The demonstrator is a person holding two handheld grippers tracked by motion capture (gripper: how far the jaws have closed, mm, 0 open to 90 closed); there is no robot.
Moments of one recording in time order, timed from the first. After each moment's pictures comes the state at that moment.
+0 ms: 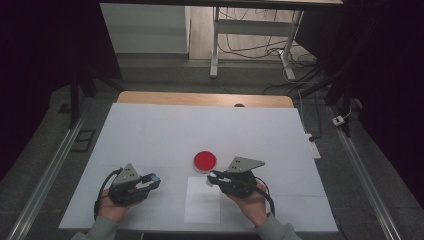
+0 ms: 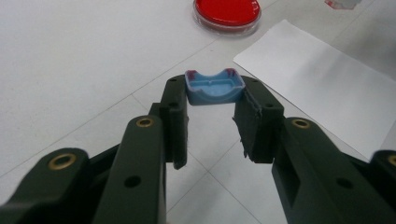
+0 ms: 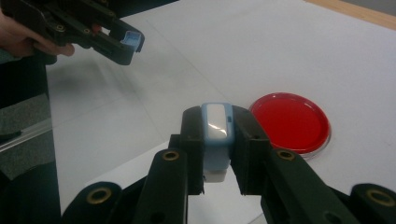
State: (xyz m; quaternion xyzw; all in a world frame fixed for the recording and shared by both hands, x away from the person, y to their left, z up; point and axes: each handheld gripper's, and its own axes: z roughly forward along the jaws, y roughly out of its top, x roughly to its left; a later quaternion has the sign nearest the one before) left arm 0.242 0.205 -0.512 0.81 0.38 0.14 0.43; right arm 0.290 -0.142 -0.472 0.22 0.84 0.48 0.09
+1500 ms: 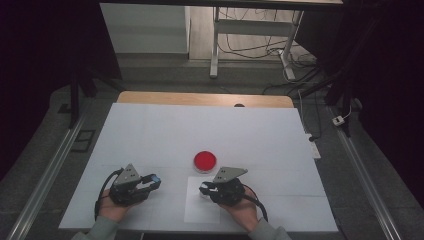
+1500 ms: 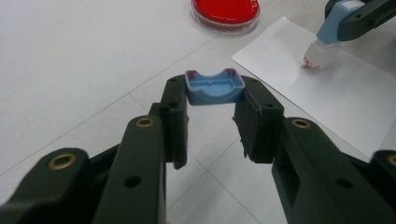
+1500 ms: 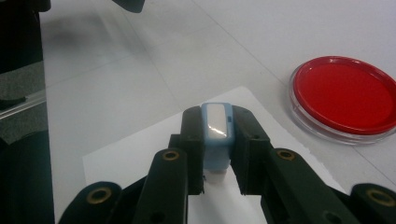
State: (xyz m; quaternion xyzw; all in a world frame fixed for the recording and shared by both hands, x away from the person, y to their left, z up) left arm 0.242 0.204 -0.513 0.81 0.38 0.14 0.42; right arm 0.284 -0.118 -0.507 0.20 0.88 0.43 0.07
